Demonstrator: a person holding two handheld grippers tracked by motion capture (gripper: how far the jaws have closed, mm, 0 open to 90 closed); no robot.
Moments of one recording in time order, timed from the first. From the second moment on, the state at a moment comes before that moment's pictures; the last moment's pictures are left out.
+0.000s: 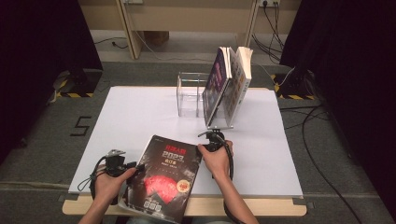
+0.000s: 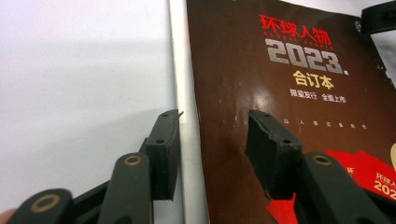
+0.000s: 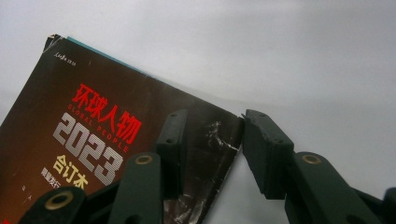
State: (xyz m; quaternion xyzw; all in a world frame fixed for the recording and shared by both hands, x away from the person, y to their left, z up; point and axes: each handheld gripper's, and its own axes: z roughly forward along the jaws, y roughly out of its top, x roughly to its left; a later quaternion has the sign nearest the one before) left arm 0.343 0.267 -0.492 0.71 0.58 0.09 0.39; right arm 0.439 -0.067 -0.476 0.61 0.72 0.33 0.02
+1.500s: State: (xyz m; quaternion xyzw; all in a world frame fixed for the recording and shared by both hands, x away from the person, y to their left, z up) left arm 0.341 0.259 -0.493 0.71 0.57 0.04 0.41; right arm 0.454 -0.080 -0.474 0.62 0.71 0.33 -0.01
